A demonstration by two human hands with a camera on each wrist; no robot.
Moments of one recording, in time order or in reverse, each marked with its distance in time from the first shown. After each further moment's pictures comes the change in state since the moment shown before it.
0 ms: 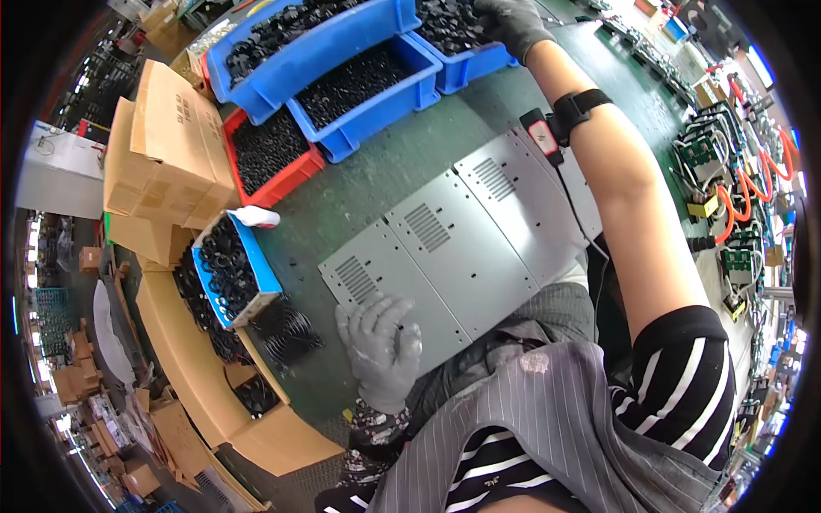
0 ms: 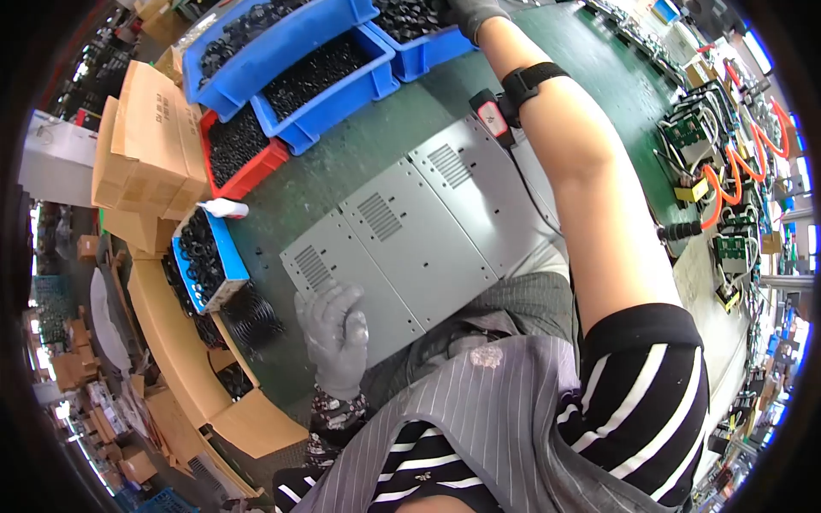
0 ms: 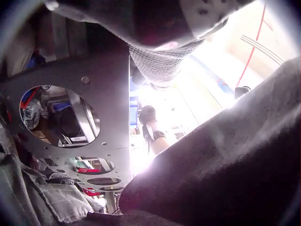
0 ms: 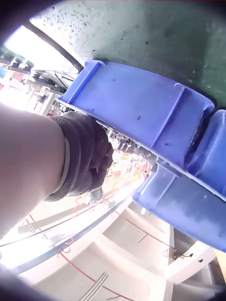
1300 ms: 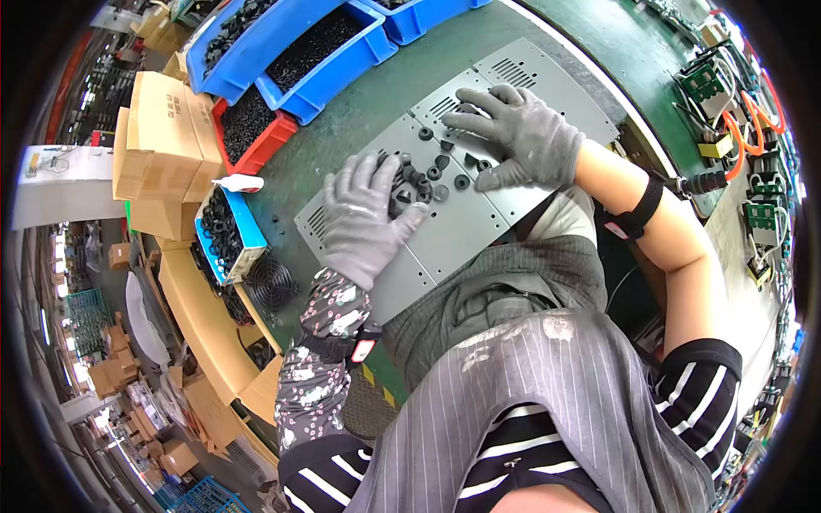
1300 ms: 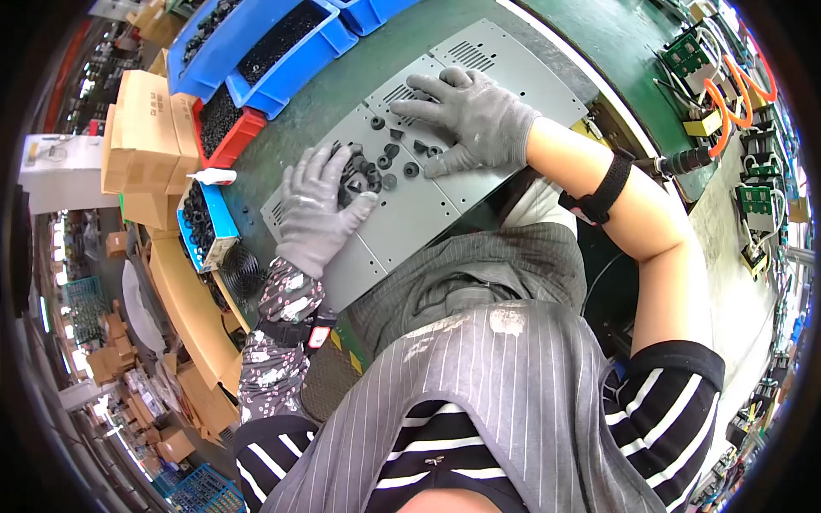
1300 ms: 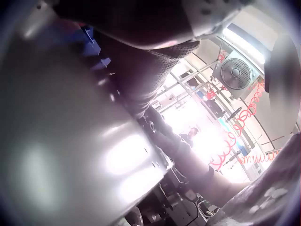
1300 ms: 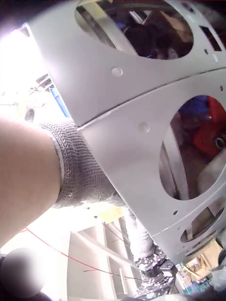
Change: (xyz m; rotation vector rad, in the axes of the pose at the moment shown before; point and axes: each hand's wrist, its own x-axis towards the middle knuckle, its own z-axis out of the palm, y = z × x) left_hand 0.086 0.022 0.032 0.569 -0.285 0.235; right_hand -0.228 0.001 -0.080 -1.319 -0.764 -0.584
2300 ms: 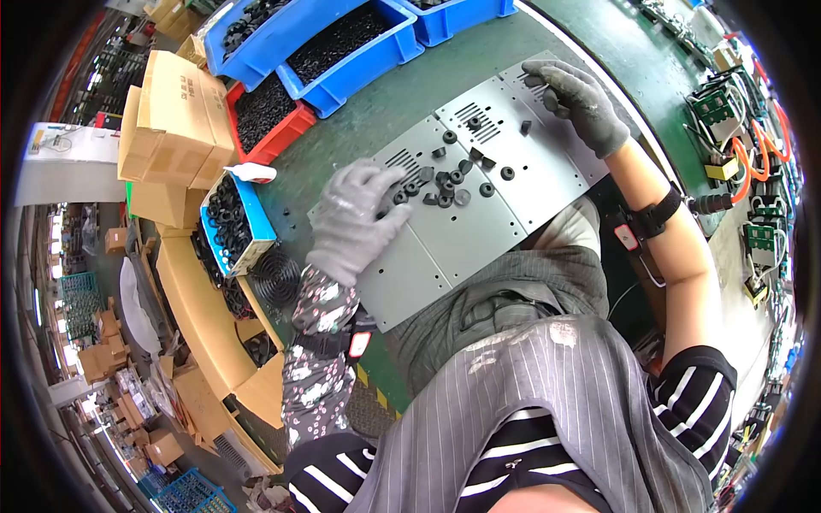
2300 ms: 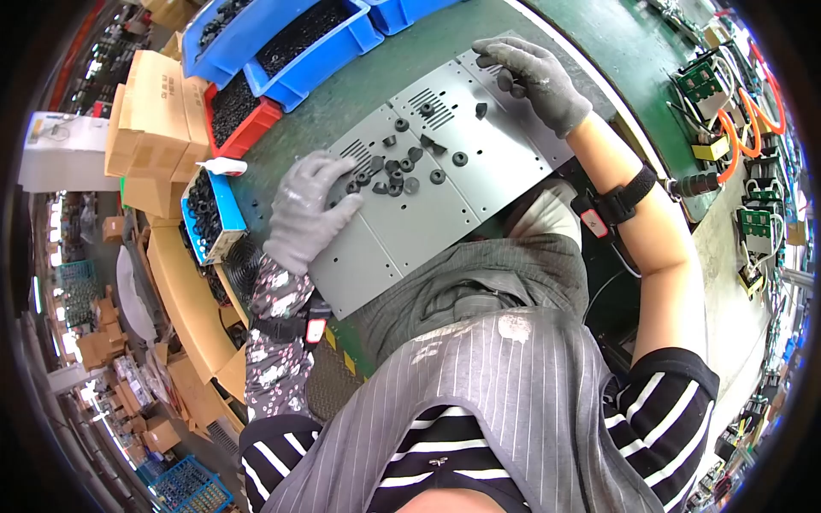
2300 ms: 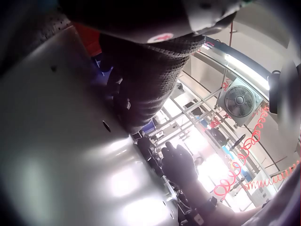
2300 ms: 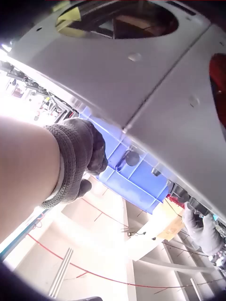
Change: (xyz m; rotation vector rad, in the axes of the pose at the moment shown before) left_hand -0.003 -0.033 -0.019 -0.221 0.051 0.094; right_hand 0.005 0.055 -0.002 1.367 0.320 0.530
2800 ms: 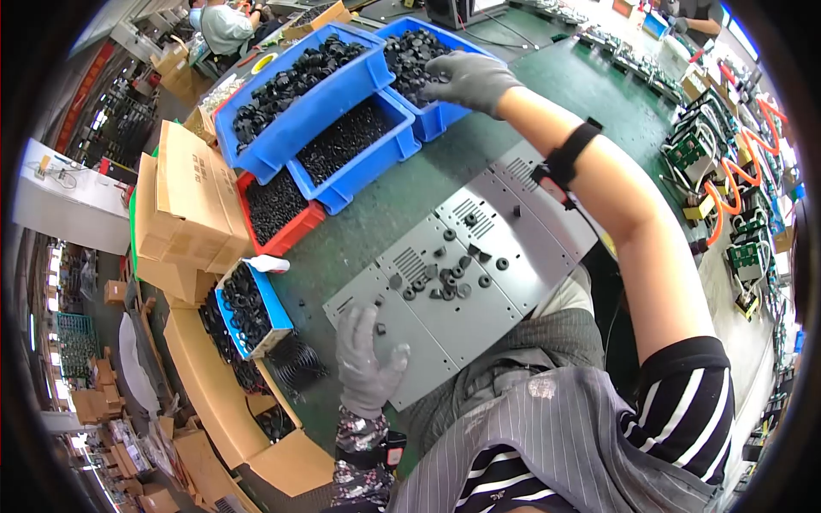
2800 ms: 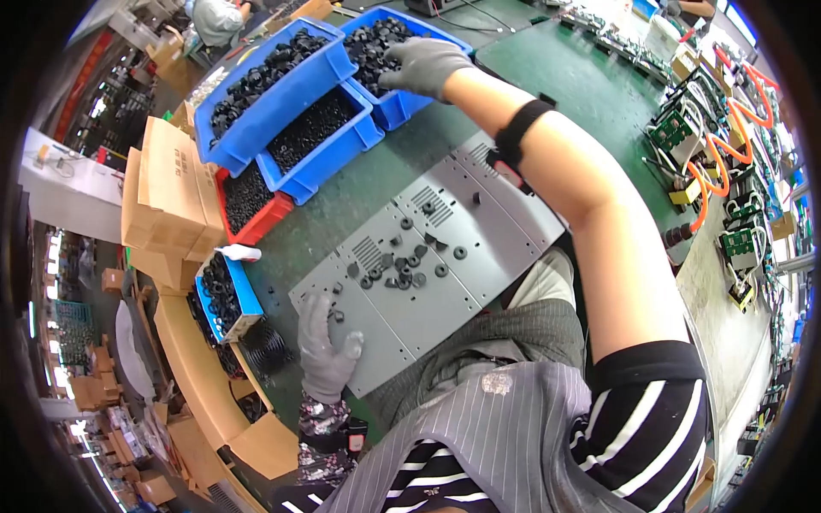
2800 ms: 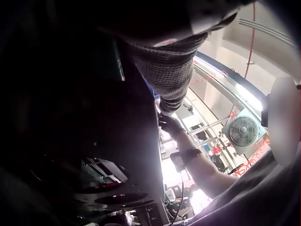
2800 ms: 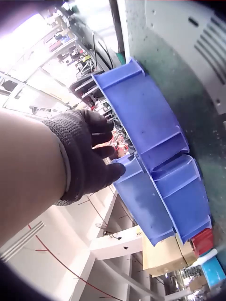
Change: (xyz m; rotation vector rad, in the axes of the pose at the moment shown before) left_hand -0.078 0.001 0.023 -0.201 0.295 -0.079; right_hand 0.159 -0.070 0.045 -1.314 0.087 -0.302
